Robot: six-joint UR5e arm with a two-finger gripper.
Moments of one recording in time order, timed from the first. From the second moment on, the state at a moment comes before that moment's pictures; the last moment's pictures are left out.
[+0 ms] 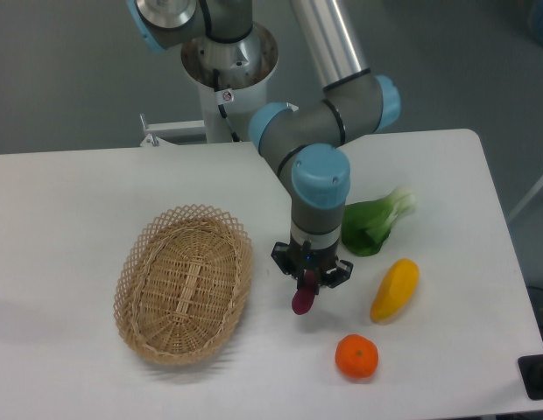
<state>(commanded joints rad) 2.44 -2.03 -1.75 -0.82 1.53 0.87</state>
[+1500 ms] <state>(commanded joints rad) 2.57 -1.93 -1.48 -0.92 1.58 1.04</state>
